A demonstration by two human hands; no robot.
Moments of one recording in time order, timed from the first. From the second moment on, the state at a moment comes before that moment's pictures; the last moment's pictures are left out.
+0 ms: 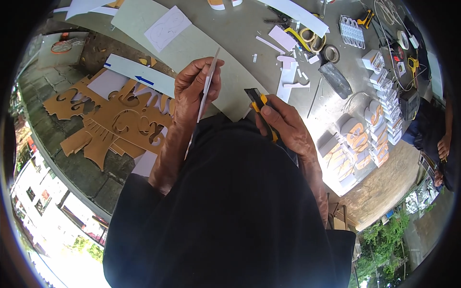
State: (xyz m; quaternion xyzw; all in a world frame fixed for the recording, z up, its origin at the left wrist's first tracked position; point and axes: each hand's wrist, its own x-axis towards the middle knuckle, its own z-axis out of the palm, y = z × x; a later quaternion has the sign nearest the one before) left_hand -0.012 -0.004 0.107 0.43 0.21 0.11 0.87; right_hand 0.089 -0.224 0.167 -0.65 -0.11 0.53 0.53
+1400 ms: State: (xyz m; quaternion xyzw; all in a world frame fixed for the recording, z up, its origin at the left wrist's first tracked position) left_hand -0.015 -0.028 0.121 0.30 0.18 0.14 0.93; right_hand 0.065 -0.180 0.219 -0.78 -0.26 0.46 0.35
